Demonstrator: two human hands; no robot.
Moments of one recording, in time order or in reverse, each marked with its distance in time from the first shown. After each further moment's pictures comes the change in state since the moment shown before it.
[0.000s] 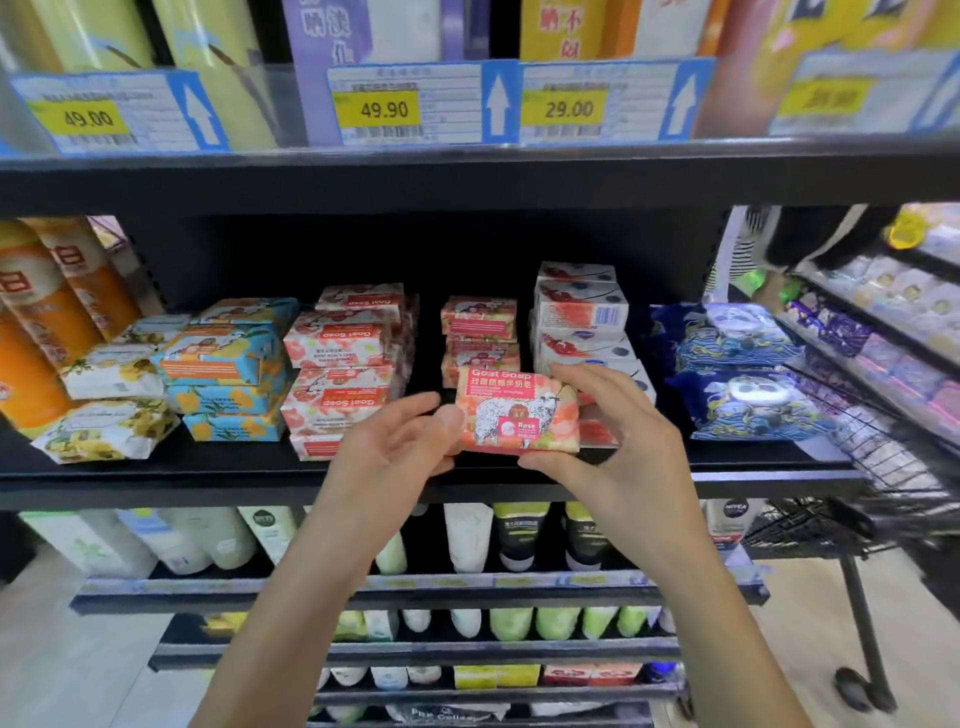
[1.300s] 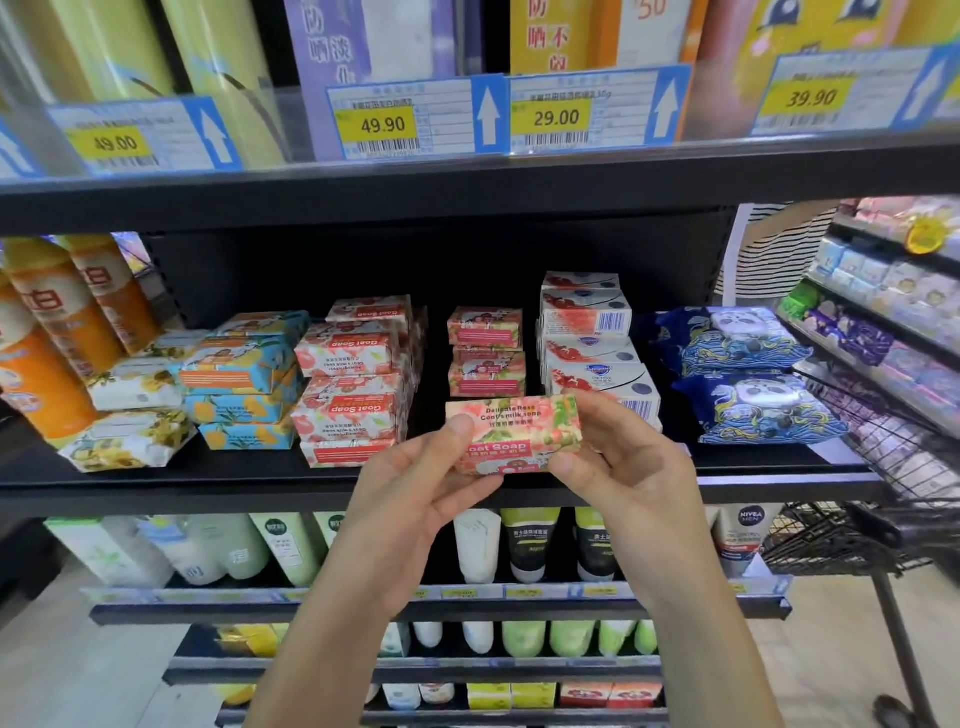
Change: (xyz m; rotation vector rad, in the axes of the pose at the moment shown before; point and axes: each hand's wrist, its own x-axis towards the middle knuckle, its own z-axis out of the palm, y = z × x) left_hand -0.008 -0.012 0.019 -0.497 -0.062 -0.061; right_hand -0.020 0.007 0.010 0.680 0.016 0.166
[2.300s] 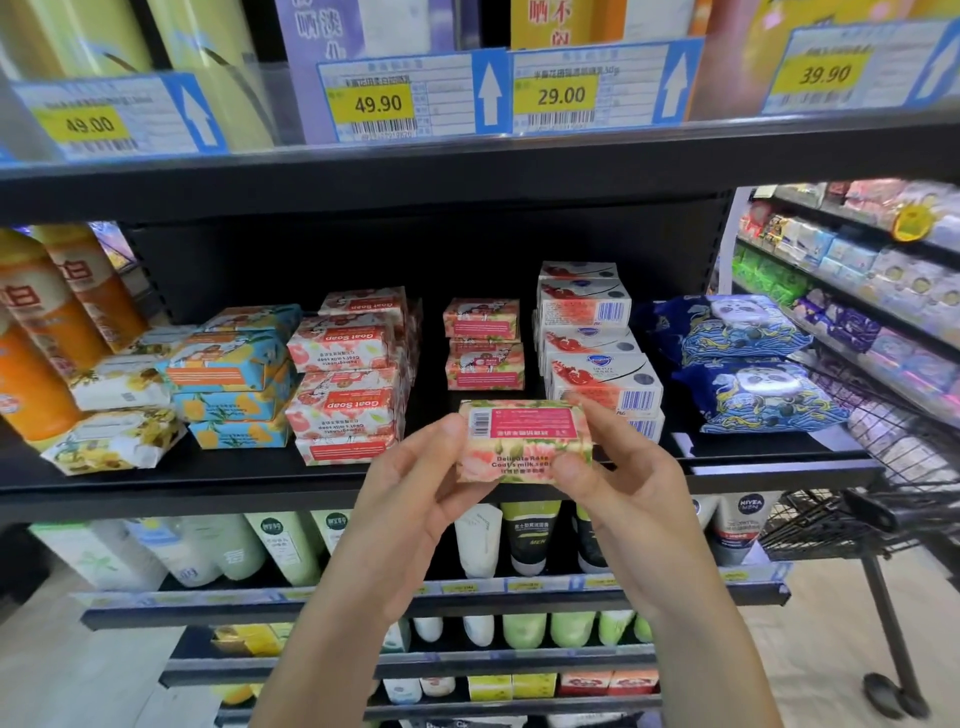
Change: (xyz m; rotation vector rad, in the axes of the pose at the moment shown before) left_hand 0.001 -0.007 -0.007 0.044 -0.127 0.053; right_hand -0.008 0.010 0.004 0.070 -0.006 0.143
